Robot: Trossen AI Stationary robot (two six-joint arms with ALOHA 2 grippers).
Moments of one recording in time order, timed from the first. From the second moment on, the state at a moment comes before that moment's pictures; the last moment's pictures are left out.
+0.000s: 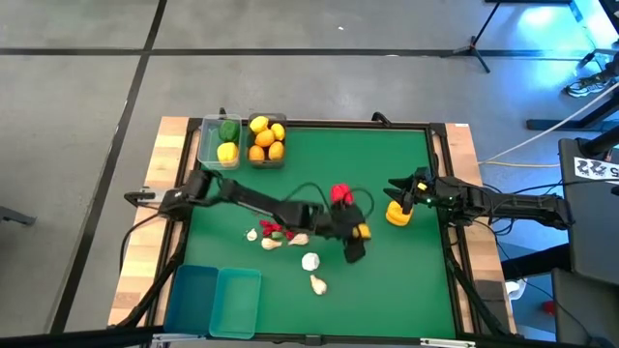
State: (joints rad) left arm -0.17 2.15 1.66 -0.11 -0.25 -0.45; right arm -0.11 0.23 0.07 -0.16 0.24 0.62
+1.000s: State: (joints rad) left arm 0.51 1.58 1.19 -0.54 -0.48 -0.49; right arm -0.11 0.23 0.07 -0.16 0.32 0.63
